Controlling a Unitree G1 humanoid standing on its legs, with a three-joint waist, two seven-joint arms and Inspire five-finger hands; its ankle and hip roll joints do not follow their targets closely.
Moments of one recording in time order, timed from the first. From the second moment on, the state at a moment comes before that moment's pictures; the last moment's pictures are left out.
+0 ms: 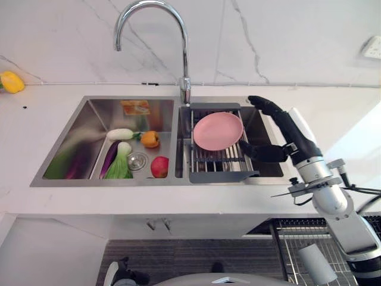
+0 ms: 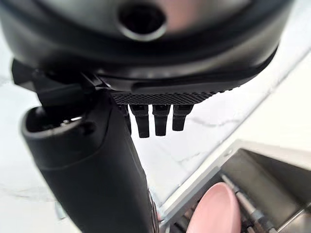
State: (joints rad) left arm 0.03 0.16 -0.09 1.36 0.03 -0.13 0.44; right arm 0.03 -0.69 0.02 -0.43 -0.09 0.07 -0.01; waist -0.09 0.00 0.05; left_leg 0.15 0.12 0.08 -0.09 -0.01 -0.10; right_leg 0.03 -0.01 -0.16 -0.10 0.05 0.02
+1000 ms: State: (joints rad) left arm 0.04 0.15 -0.10 1.36 0.05 -0.12 0.43; right arm -0.03 -0.74 0.22 -0.23 -0.70 -0.02 -0.15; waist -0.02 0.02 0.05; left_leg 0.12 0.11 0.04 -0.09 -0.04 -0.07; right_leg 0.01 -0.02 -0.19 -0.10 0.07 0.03
